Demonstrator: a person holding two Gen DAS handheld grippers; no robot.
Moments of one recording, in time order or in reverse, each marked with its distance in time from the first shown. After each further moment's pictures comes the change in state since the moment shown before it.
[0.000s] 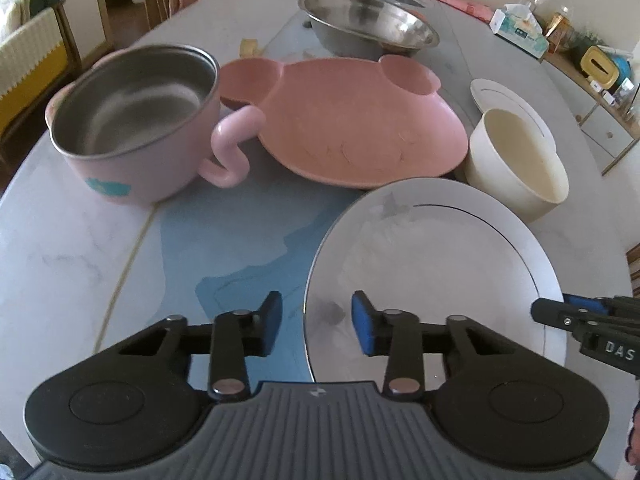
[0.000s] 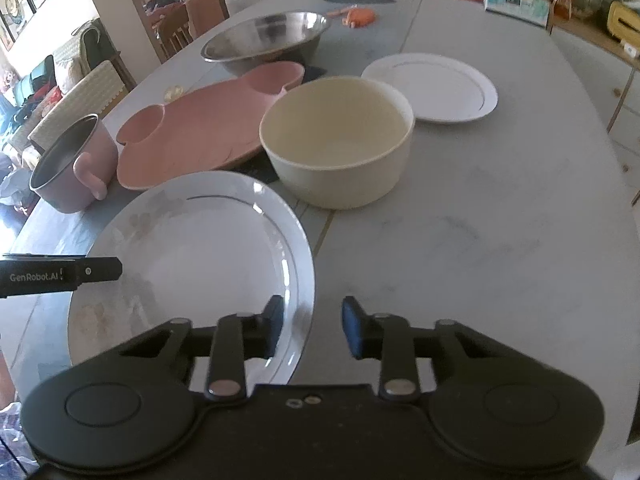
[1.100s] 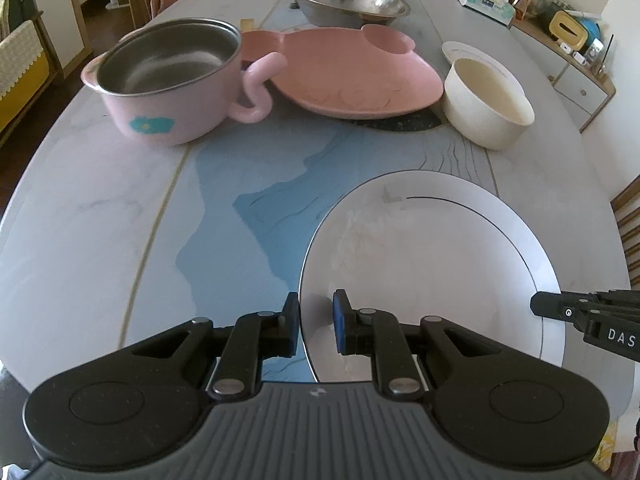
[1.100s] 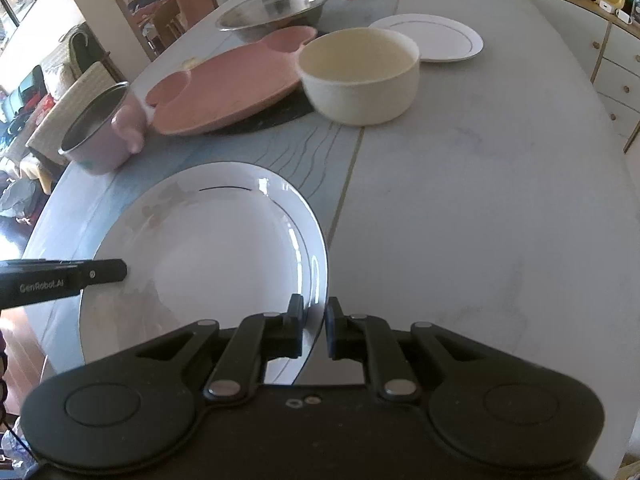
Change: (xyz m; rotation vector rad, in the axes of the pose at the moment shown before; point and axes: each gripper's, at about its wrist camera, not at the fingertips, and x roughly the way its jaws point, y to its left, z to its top) left arm -0.040 0.027 -0.051 0.103 0.027 -0.028; right arm -0.031 0.042 -0.062 0.086 0.037 -0.002
